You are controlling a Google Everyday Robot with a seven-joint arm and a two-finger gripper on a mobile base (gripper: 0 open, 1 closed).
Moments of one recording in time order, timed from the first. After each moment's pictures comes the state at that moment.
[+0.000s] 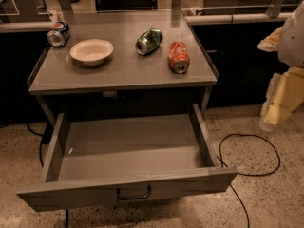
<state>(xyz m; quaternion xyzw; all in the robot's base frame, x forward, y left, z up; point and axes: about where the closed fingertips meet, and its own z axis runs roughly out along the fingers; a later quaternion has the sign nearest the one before) 0.438 -0.216 0.977 -0.60 0.78 -0.04 0.16</state>
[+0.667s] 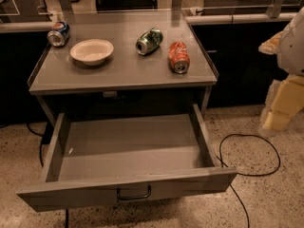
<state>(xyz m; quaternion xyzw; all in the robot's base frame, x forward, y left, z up) 0.434 -0.214 0.971 -0.61 0.78 -0.05 0.16</state>
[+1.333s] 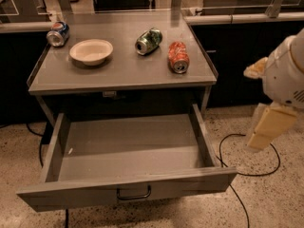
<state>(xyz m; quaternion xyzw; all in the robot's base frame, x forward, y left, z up) 0.416 -0.198 0.939 -0.62 0.76 -0.06 0.18</state>
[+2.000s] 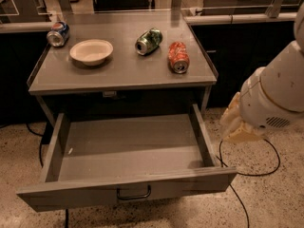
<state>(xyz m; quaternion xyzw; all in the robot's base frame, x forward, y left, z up) 0.406 -0.173 0.890 -0.64 0.75 -0.02 0.16</state>
